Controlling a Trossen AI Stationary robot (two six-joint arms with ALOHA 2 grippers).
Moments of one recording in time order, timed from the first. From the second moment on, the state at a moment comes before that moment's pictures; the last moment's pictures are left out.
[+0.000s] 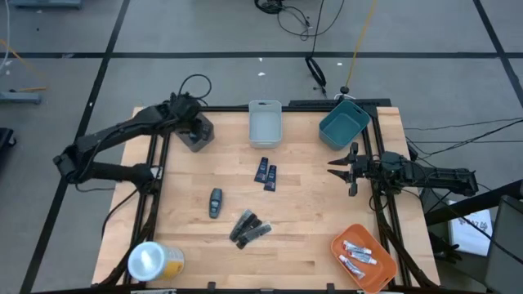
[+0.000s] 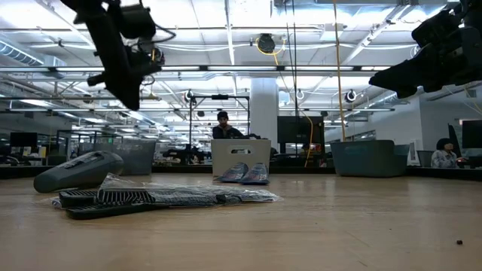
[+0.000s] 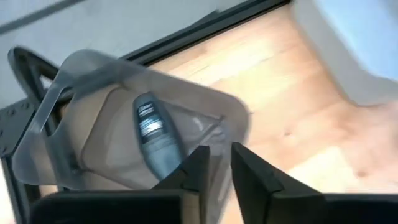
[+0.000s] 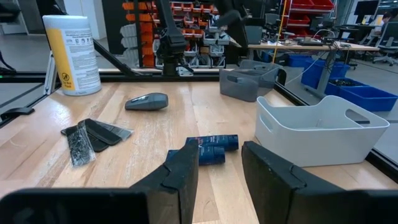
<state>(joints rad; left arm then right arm) 0.65 1.15 0.94 -0.79 -0.24 -0.37 -0.07 0.05 0.08 -0.10 0.05 -0.02</state>
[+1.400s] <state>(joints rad) -0.33 0.87 0.44 0.06 -0.27 -0.34 -0.07 0.05 0.08 -0.11 0.05 -0.02</state>
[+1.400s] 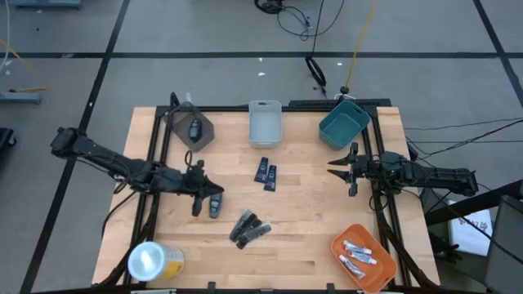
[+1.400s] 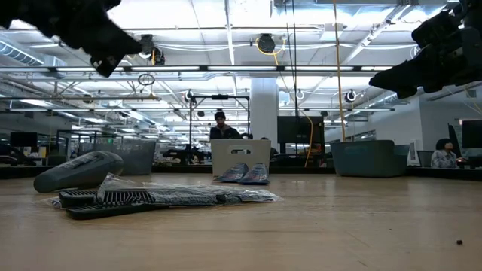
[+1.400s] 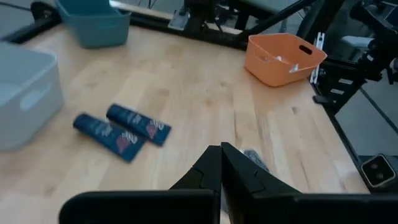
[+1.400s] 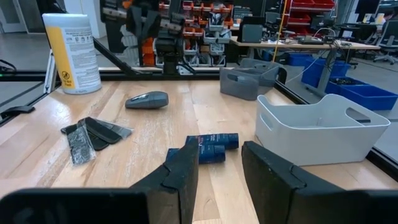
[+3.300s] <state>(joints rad) -0.35 1.47 0.95 -0.84 -0.17 -1.18 -0.07 0.05 0.08 -0.11 0.05 0.00</state>
